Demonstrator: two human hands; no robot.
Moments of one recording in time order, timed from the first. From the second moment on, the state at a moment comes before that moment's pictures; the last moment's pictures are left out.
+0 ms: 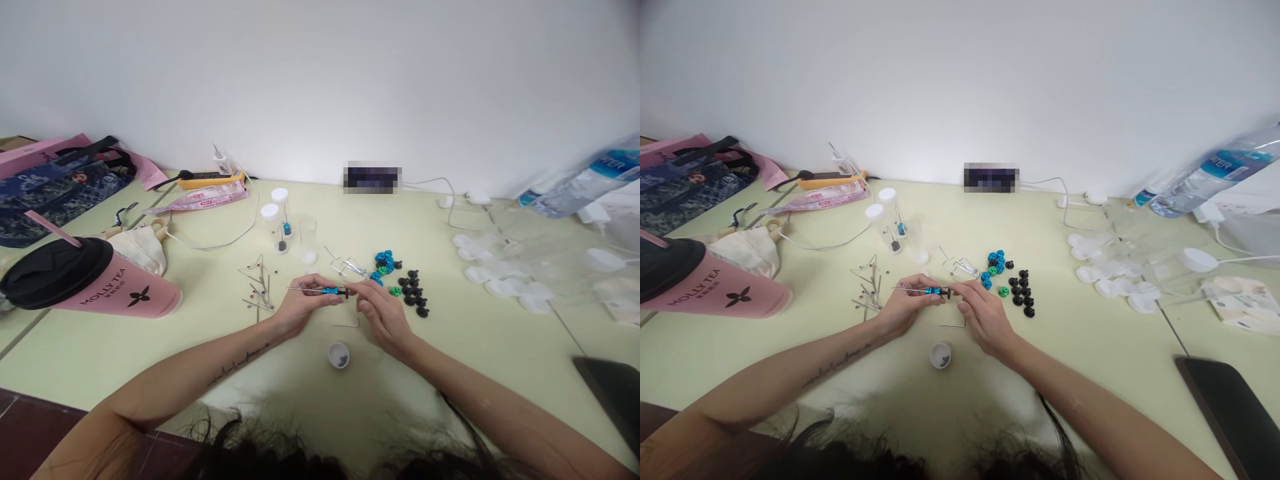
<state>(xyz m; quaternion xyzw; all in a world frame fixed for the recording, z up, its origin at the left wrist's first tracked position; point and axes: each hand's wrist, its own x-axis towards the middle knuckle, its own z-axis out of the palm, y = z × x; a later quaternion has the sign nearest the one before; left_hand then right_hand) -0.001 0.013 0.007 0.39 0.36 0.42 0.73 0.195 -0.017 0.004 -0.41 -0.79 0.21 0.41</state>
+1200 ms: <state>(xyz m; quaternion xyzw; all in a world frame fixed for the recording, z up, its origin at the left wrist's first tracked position) -0.002 0.014 0.004 0.39 0.35 0.43 0.74 0.196 -0.015 0.005 -0.40 -0.79 0.23 0.40</state>
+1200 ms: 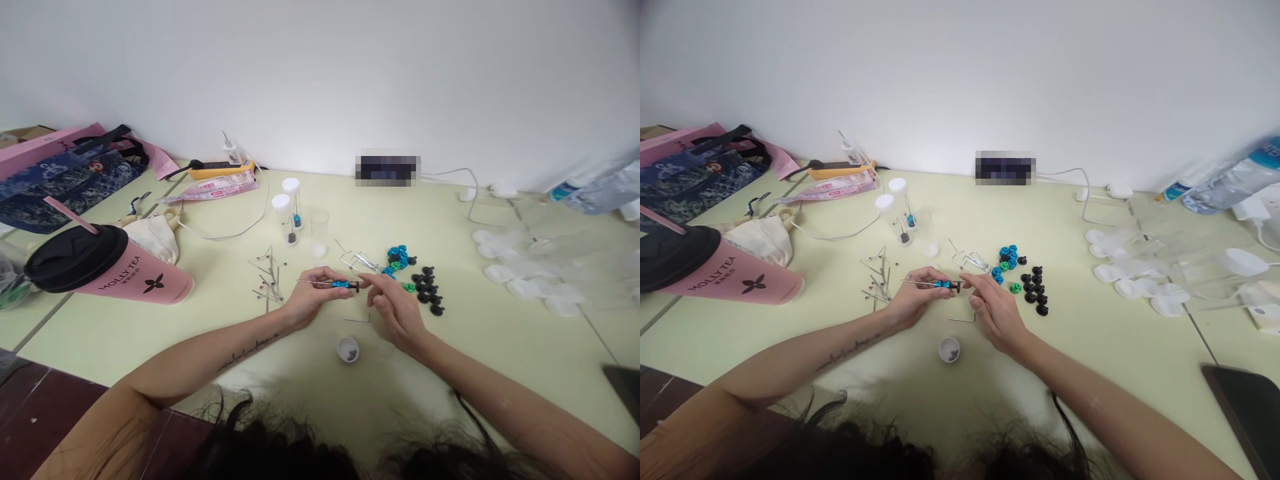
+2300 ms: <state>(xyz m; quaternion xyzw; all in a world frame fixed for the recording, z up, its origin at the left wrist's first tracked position) -0.001 0.013 0.008 0.41 0.34 0.43 0.73 0.197 -0.016 0.005 -0.42 -0.79 0.22 0.39</state>
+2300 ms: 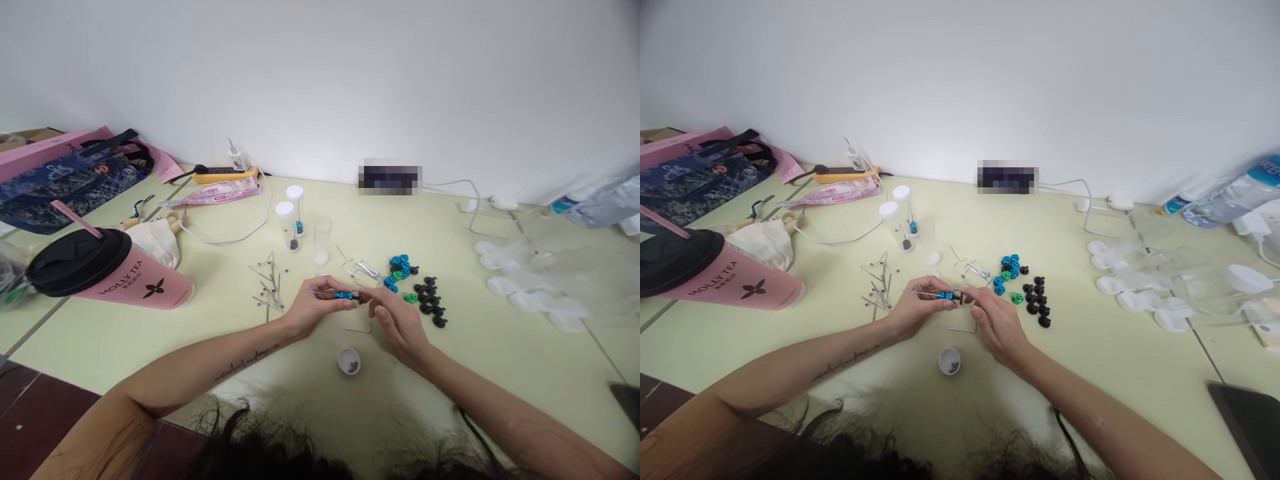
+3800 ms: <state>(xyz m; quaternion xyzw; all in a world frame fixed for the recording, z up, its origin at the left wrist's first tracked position) 0.000 0.011 0.011 0.42 0.34 0.43 0.73 0.197 -0.016 0.003 -0.42 -0.79 0.22 0.38</state>
